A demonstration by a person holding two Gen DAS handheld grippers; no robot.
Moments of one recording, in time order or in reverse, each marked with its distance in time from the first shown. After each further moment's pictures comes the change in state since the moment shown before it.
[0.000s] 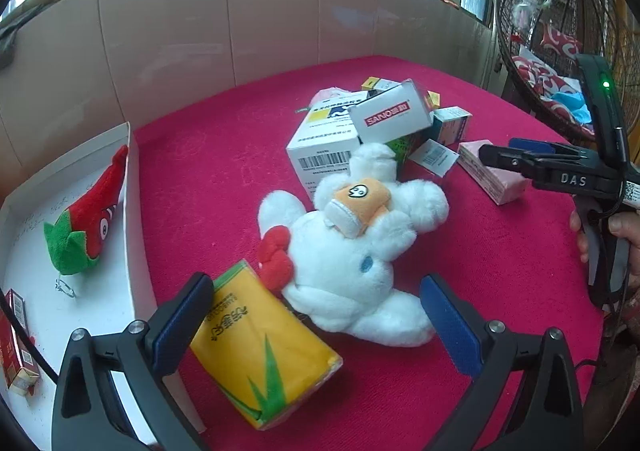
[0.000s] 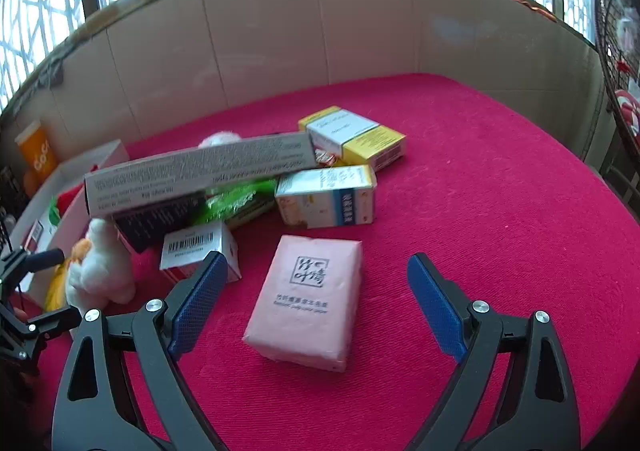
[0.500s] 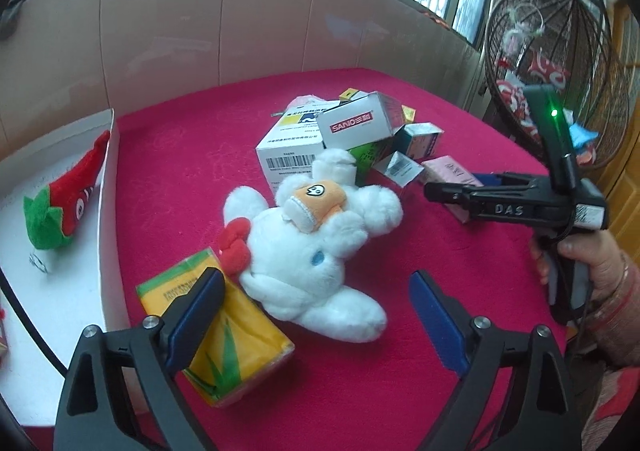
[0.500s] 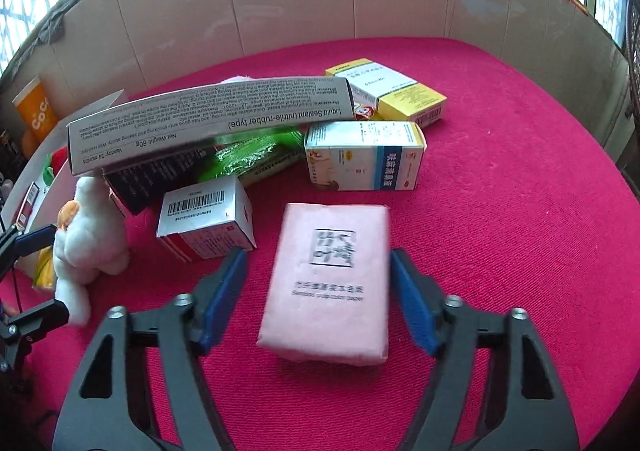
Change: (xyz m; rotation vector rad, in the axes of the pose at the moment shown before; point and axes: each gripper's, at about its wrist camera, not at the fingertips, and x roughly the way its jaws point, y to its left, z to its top) left arm -0.018 -0.001 -0.008 -0.097 -0.036 -0.119; right arm 0.025 0.010 -0.003 -0.041 0.140 0.039
